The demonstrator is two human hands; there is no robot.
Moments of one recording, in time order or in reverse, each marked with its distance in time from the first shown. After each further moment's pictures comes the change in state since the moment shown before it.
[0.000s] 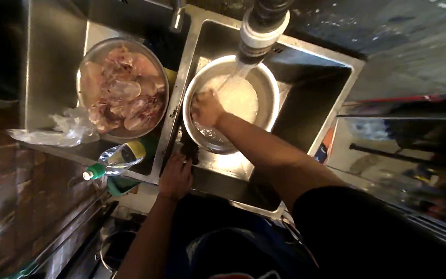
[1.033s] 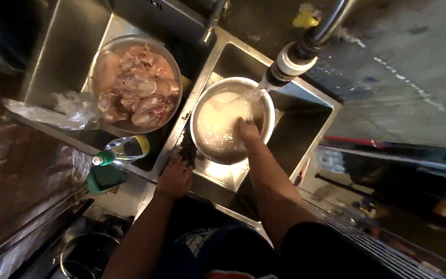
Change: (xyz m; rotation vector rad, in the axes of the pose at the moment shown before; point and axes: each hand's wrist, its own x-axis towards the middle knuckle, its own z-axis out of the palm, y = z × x) left_hand -0.002 -0.004 -0.004 -0.051 -0.039 0.031; right_hand -0.083 0.052 -0.014 0.623 0.218 1.031
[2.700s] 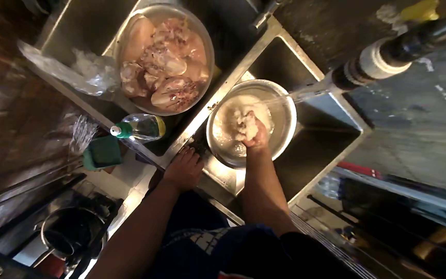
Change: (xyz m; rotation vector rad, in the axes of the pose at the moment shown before) left_hand -0.003 -0.001 -0.004 -0.049 -0.047 -0.017; right_hand -0.016 -0.014 0.043 1.131 -0.694 -0.331
